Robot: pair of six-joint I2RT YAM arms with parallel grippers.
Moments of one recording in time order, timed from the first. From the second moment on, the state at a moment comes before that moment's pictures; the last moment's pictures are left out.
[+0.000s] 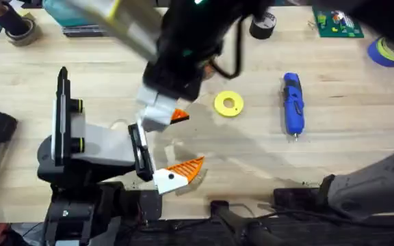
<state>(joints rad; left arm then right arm) 0.03 0.01 0.01 -0.15 1.28 0.01 1.00 1.81 2.04 -1.40 -0.09 -0.28</state>
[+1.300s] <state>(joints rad) 0.03 0.01 0.01 -0.15 1.28 0.01 0.82 1.24 1.46 -1.32 -0.10 -0.30</state>
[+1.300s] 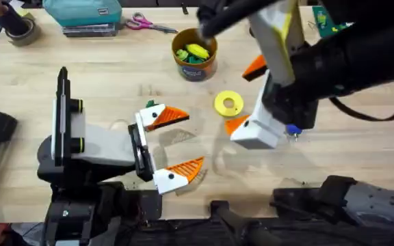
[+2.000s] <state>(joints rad) 0.03 0.01 0.01 -0.15 1.28 0.01 0.79 1.32 1.46 -1.32 -0.10 -0.33</state>
